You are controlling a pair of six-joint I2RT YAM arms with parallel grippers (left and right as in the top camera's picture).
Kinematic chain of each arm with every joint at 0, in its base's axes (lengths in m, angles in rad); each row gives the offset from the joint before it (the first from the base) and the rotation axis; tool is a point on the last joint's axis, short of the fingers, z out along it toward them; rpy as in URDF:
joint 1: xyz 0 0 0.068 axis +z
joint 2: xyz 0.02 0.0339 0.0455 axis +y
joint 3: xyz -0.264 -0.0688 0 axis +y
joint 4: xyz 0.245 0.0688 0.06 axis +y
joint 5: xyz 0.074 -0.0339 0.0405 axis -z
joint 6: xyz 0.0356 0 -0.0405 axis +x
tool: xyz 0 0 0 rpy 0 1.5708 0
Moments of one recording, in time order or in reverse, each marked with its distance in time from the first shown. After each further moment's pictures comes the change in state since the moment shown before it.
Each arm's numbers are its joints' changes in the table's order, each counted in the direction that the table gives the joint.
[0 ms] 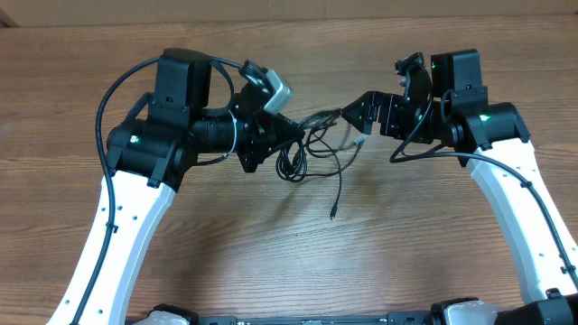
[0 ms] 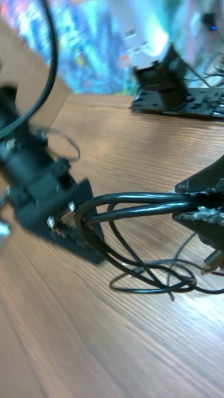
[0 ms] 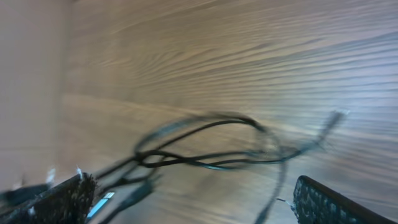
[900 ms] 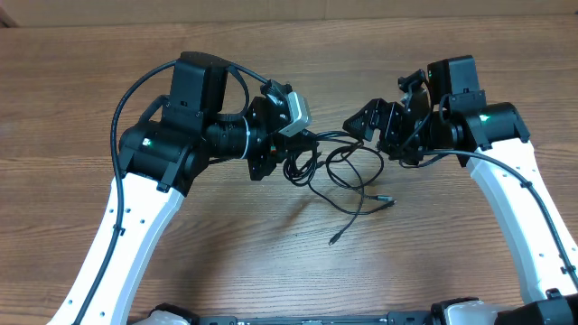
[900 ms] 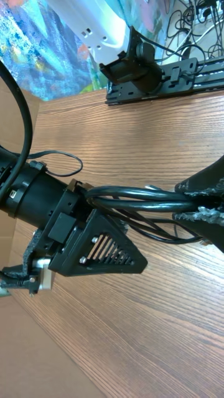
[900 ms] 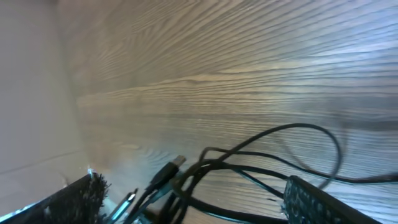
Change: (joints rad) left arm -0.059 0.000 0.000 -0.012 0.004 0.232; right arm 0.000 0.000 0.000 0.146 -0.011 0.190
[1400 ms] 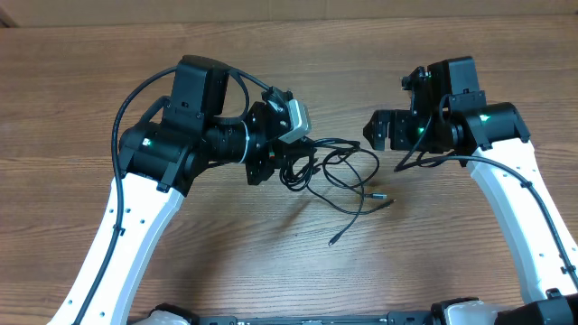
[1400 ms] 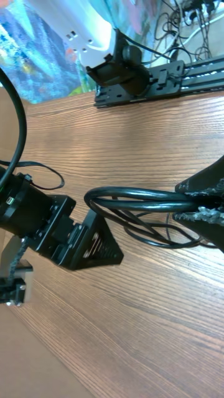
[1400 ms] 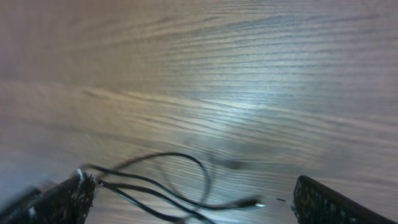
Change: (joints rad) left arm 0.000 0.000 0.000 0.064 -0.008 0.076; right arm 0.000 0.000 0.000 0.025 0.349 -0.407
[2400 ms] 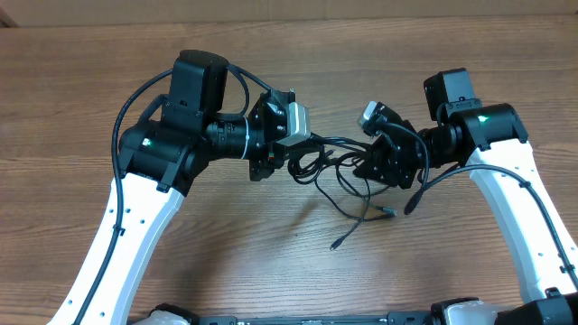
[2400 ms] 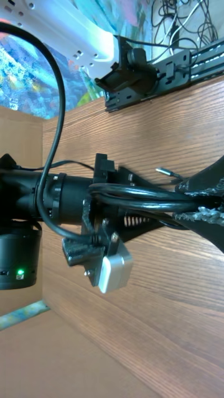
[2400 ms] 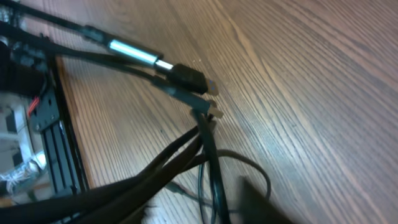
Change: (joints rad) left arm 0.000 0.000 0.000 -0.087 0.111 0.076; right arm 0.000 0.000 0.014 0.193 -0.465 -0.881
